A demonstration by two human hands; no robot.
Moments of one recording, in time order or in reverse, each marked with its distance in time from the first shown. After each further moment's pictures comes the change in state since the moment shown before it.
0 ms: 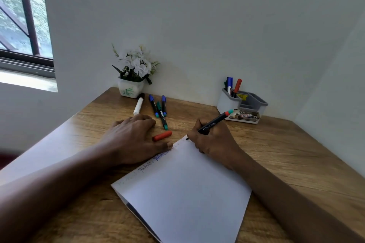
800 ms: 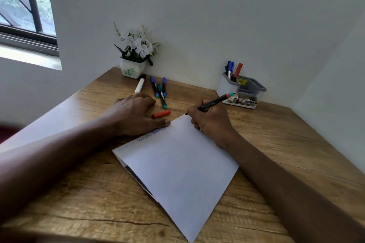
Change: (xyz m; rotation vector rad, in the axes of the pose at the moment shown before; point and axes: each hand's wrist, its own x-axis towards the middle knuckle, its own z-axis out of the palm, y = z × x) left_hand 0.002 0.000 0.001 -0.010 0.027 0.002; right_hand -0.001 -0.002 0.003 0.085 0.141 0.151
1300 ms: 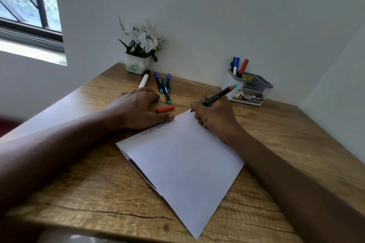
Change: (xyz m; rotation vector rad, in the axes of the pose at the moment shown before) left_hand -0.001 0.001 0.000 0.023 0.010 0.009; right_hand 0.001 0.000 0.003 -0.074 0.027 0.002
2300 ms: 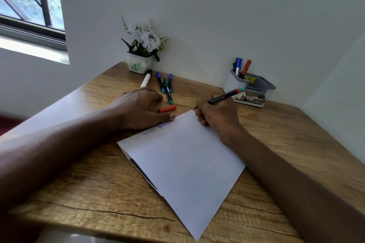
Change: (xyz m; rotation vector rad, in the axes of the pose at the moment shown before) left_hand -0.003 0.000 -0.002 -0.029 0.036 0.048; right_hand 0.001 -0.002 0.002 0.129 0.082 0.116
